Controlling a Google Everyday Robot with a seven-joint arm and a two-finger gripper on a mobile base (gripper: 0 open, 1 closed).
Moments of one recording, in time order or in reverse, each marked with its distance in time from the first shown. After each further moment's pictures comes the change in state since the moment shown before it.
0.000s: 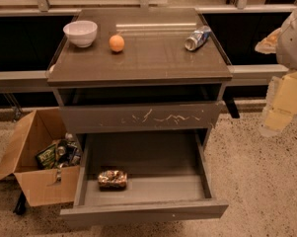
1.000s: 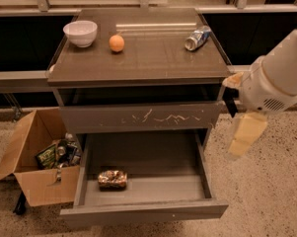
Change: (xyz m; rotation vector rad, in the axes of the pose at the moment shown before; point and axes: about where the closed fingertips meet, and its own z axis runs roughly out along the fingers) arm -0.014 0.016 0.099 -0.062 -0.129 -0.039
